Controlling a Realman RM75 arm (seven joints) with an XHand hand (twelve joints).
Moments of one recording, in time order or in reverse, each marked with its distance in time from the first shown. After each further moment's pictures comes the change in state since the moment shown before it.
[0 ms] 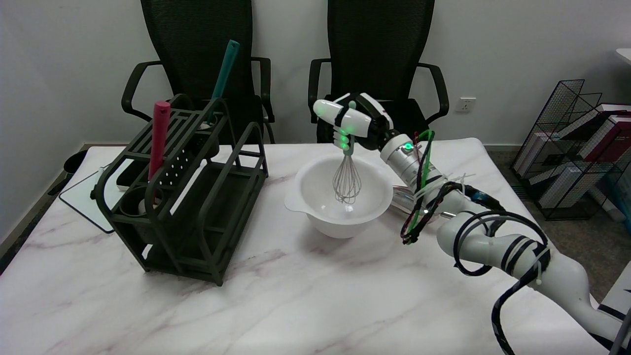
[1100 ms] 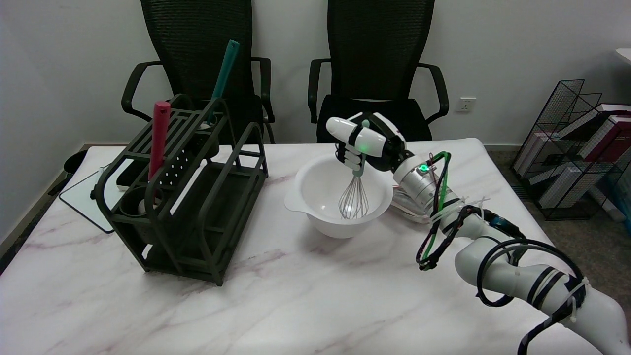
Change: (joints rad) arm -0.230 0.028 0.145 -0.206 0.006 -0.058 -0.008
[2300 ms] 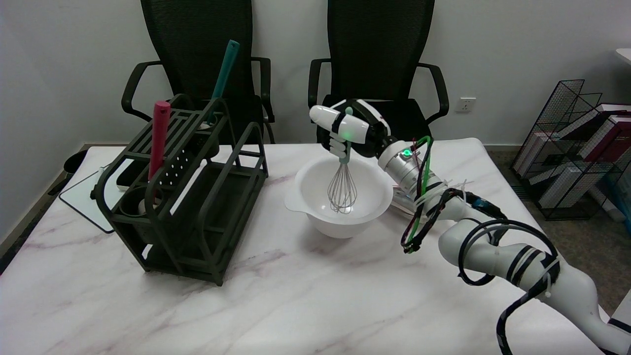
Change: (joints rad) arm 0.155 -0.024 -0.101 0.091 0.004 -0.007 -0.002
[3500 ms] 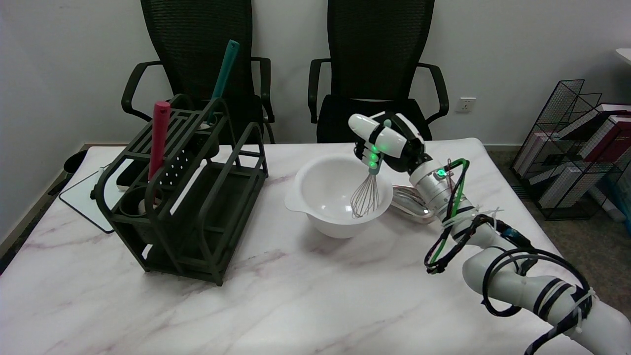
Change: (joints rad) arm -0.219 0.005 0.177 -0.052 0.004 0.104 0.003
